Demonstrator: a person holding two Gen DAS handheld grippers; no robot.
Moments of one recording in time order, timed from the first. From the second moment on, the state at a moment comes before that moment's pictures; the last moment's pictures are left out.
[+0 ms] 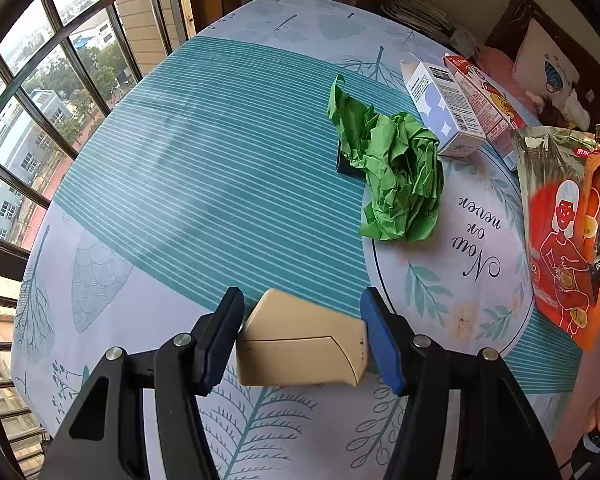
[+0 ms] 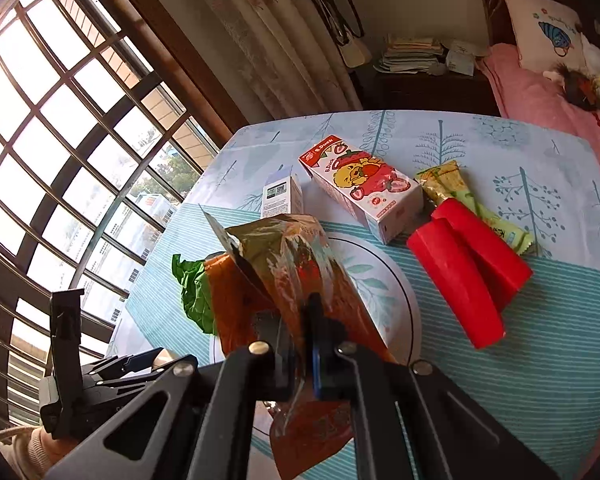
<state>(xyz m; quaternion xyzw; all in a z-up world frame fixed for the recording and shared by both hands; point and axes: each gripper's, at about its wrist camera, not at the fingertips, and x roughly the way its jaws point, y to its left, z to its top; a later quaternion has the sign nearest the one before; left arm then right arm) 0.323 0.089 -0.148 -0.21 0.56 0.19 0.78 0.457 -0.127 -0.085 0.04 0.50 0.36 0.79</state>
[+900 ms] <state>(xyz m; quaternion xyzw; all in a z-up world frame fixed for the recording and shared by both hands) 0.101 0.062 -0.011 -0.12 0.52 0.03 0.85 0.186 -0.182 -0.014 0.18 0.49 0.28 0.80</state>
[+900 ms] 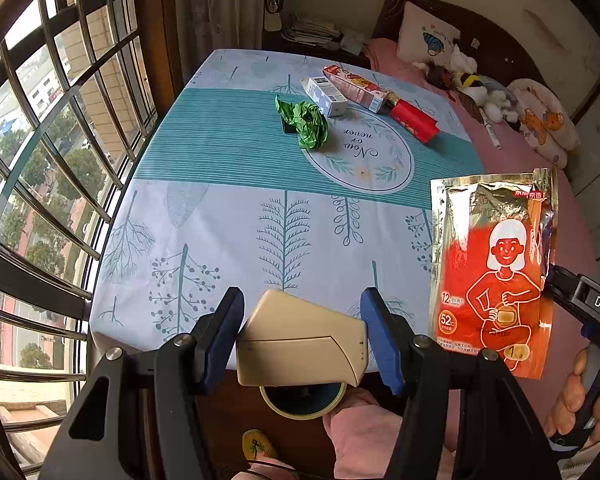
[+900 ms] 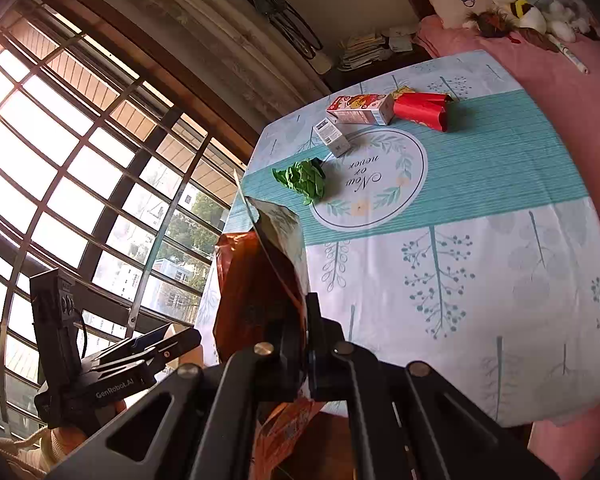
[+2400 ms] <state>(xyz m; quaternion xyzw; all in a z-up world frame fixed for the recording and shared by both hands) 0.008 -0.016 -0.242 -0.06 0.64 -0.07 0.76 0.031 -0.202 -0.260 0.21 0.64 0.13 0.72</state>
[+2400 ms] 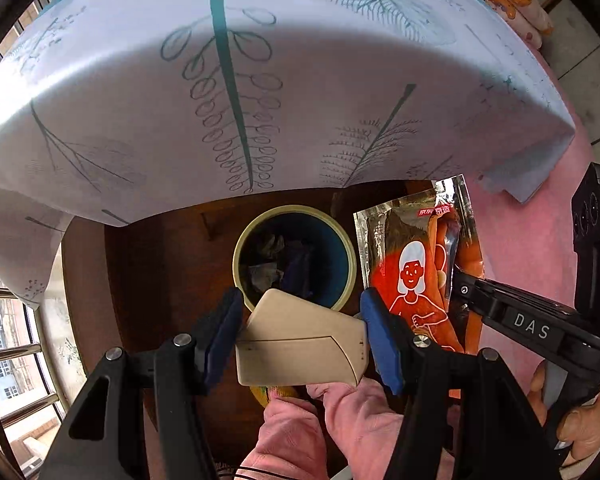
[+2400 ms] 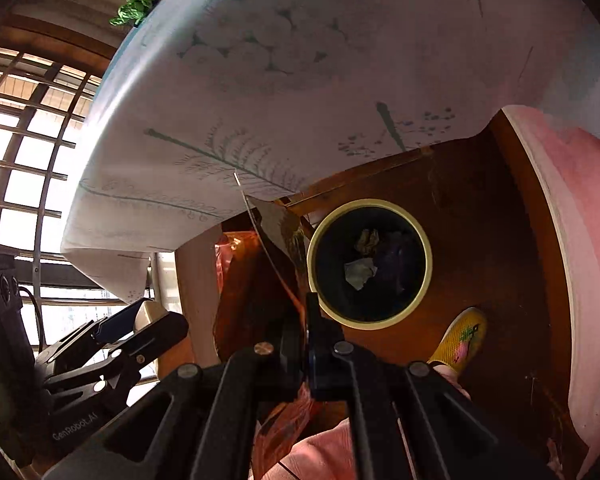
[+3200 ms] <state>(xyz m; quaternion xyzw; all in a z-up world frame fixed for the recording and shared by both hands) 0.031 -0.036 -0.449 -0.03 0.65 0.00 0.76 0.068 -0.203 -0.514 0.18 0.70 0.08 0.68</state>
